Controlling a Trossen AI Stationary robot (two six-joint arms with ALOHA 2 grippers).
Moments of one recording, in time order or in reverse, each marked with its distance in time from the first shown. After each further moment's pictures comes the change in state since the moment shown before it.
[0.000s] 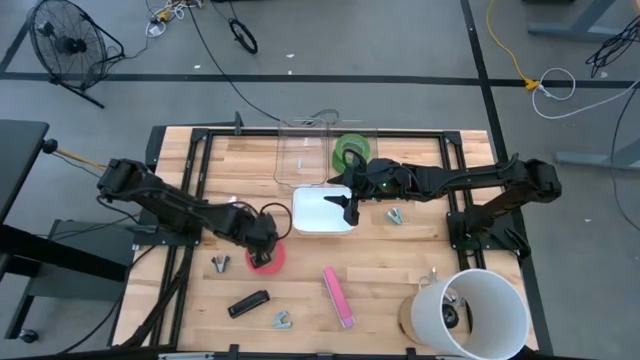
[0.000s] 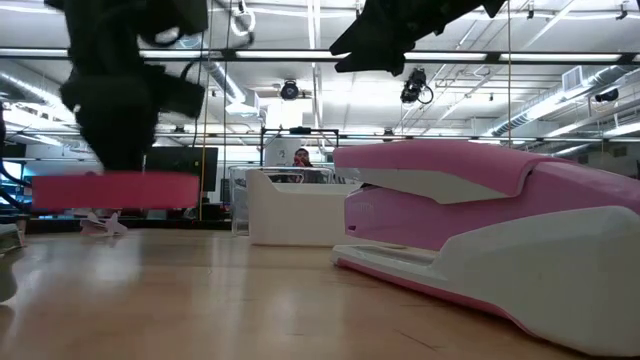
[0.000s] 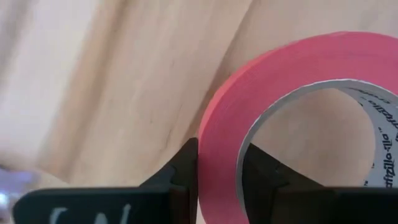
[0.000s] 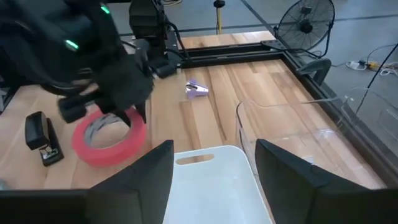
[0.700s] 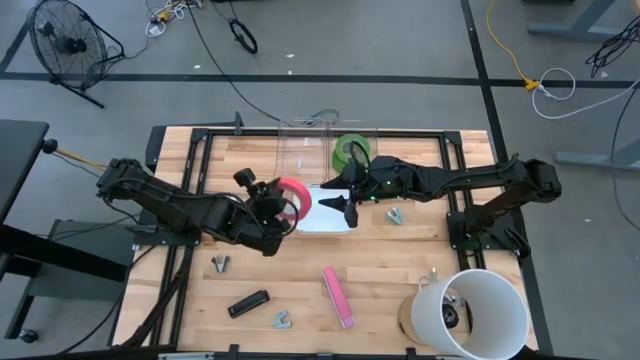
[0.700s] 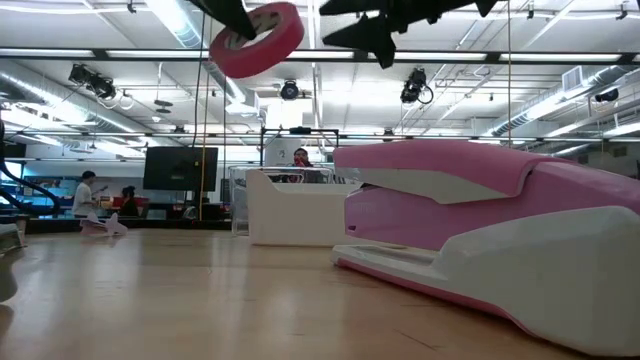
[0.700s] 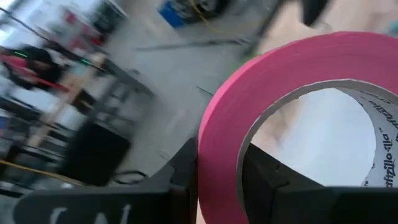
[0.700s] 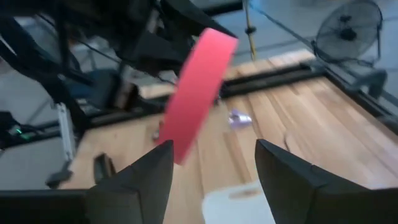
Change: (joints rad) left arm -0.070 -0.002 0.471 -0.211 -0.978 0.309; right arm 0.002 0.000 0.000 0.146 -0.138 0.153
